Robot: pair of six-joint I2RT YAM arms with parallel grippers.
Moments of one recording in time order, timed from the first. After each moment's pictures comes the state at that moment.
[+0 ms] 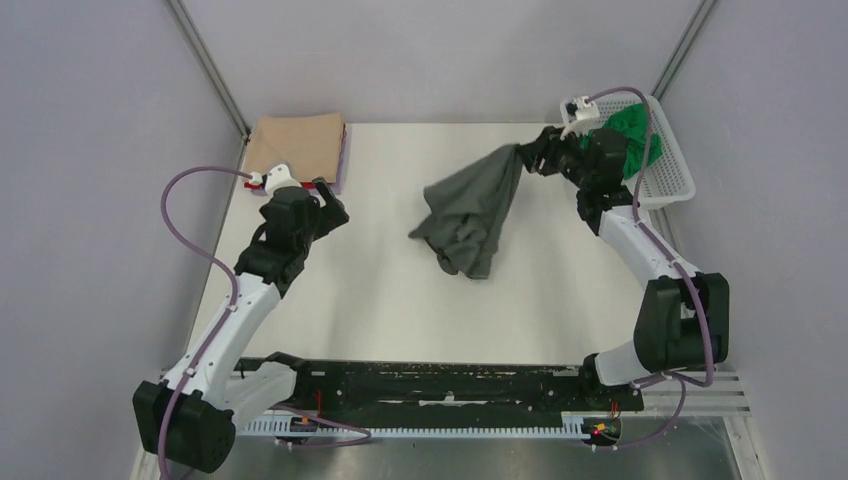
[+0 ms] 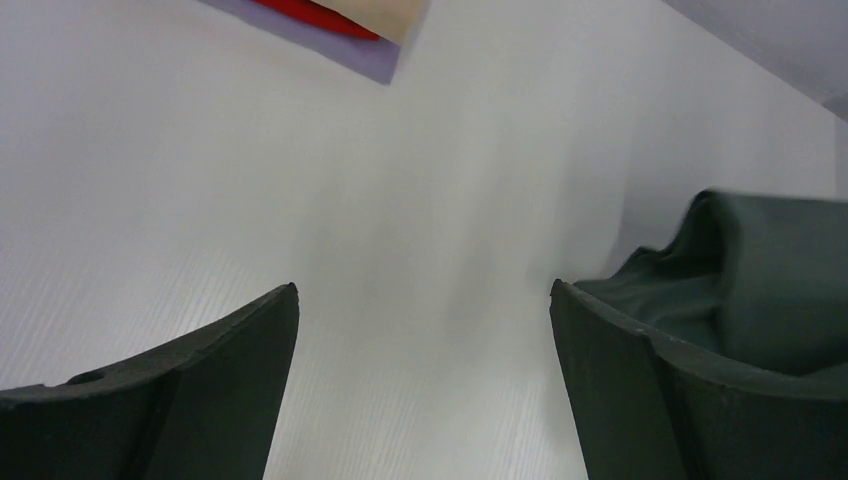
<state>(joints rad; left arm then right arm) -0.28 0.97 0.84 -0.36 -0.33 -0.57 0.14 1.46 1.14 0.33 -0.47 0.20</state>
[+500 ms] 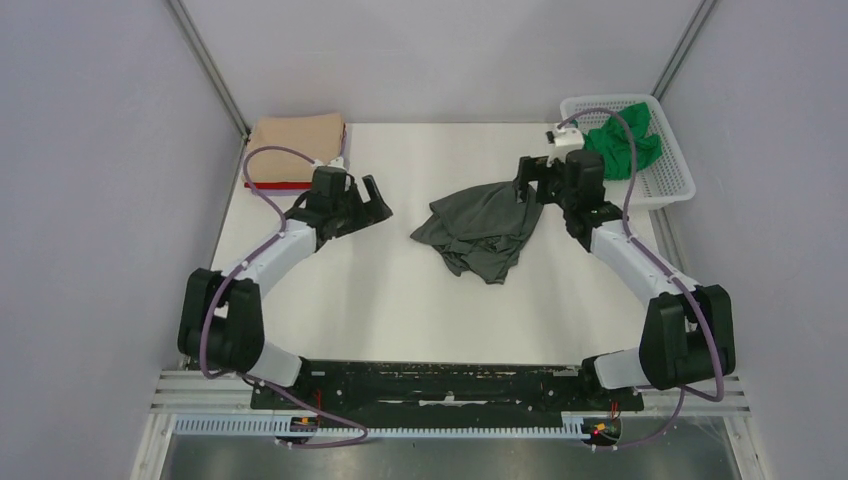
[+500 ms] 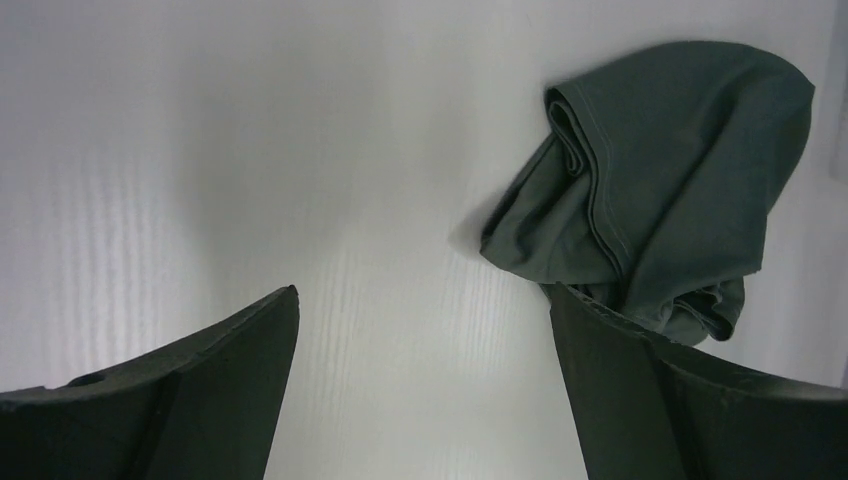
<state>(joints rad) -0.28 1.44 0.96 -0.24 0.04 -0.57 0.15 1.41 0.96 0.05 -0.06 0.10</state>
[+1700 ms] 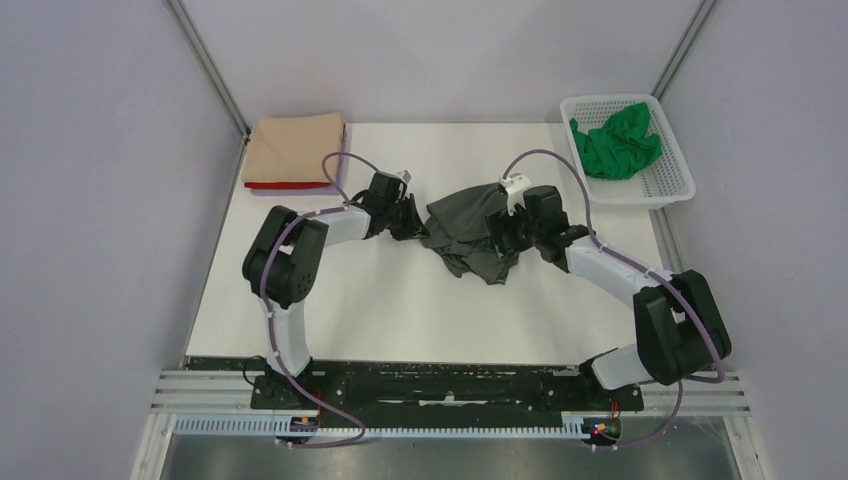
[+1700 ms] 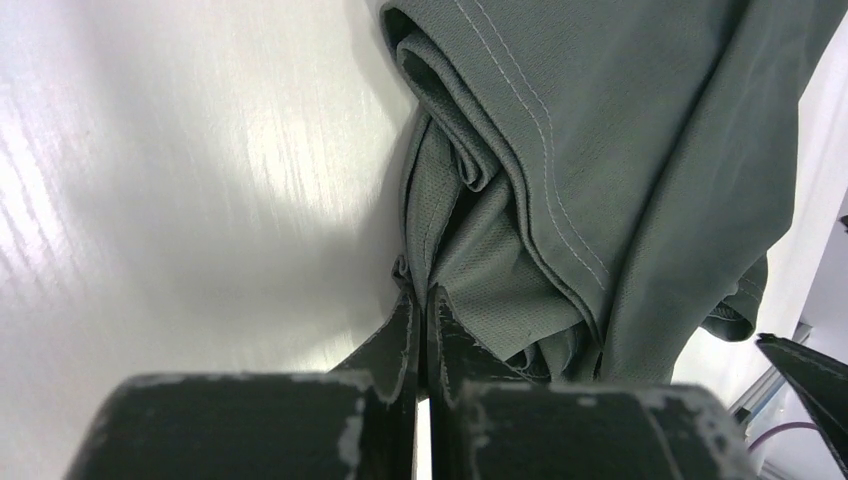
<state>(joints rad) -0.45 1.98 1.16 -0.02 0.32 -0.62 0.38 1.43 0.81 -0.09 -0.05 -0.07</state>
